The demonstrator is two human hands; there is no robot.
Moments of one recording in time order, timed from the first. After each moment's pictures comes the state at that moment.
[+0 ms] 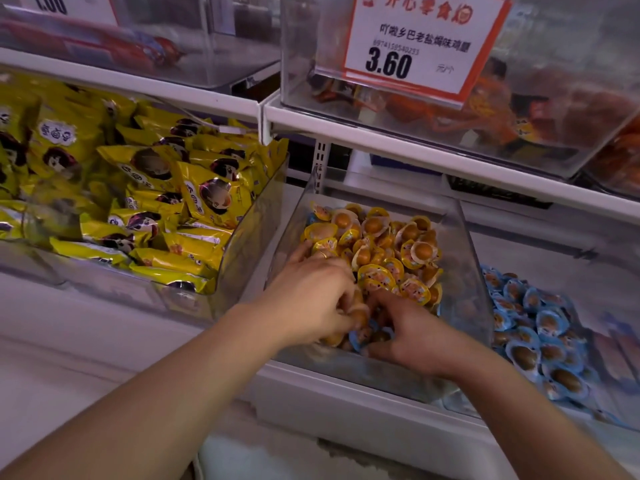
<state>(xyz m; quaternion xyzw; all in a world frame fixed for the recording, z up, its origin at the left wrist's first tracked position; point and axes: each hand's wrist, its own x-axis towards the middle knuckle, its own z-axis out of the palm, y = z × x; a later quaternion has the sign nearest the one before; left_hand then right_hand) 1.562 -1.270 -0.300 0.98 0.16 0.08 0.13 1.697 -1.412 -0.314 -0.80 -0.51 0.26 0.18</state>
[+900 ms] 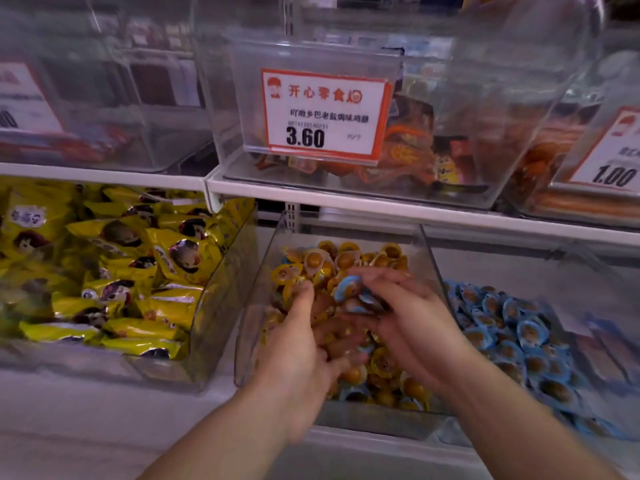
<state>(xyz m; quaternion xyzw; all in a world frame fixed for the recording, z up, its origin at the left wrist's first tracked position) 1.567 -1.326 -0.277 0.36 0.31 0.19 0.86 1.682 -1.404 -0.258 -0.55 -0.22 0.36 0.72</state>
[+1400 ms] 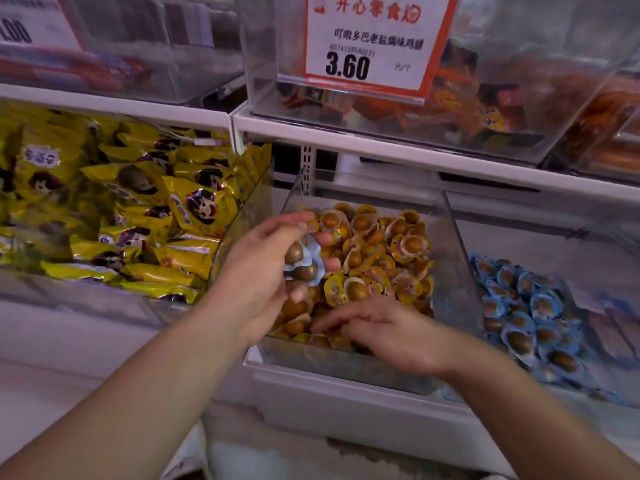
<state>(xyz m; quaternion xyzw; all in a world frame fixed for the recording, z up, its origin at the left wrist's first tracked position) 1.539 -1.282 -0.253 0.47 0.29 0.30 0.78 1.665 -1.408 -0.280 -0.70 -0.56 0.37 0.25</state>
